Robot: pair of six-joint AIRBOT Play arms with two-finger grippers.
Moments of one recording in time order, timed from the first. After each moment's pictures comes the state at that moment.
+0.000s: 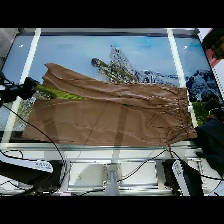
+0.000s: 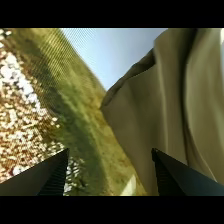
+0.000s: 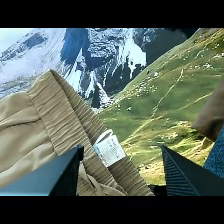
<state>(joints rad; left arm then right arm) 0.53 -1.68 1.19 0.69 -0.68 -1.28 -0.60 -0.72 0.61 -1.54 0.60 1.72</state>
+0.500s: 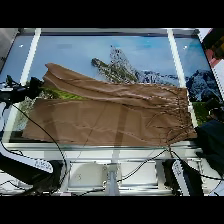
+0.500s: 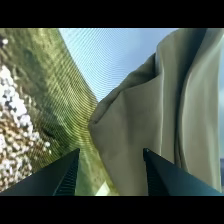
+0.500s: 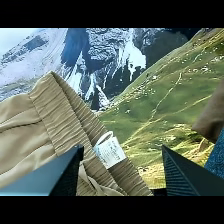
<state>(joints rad) 0.48 -1.79 1.20 0.53 -0.58 -1.23 -0.60 -0.72 0.61 -1.54 0.60 1.72</state>
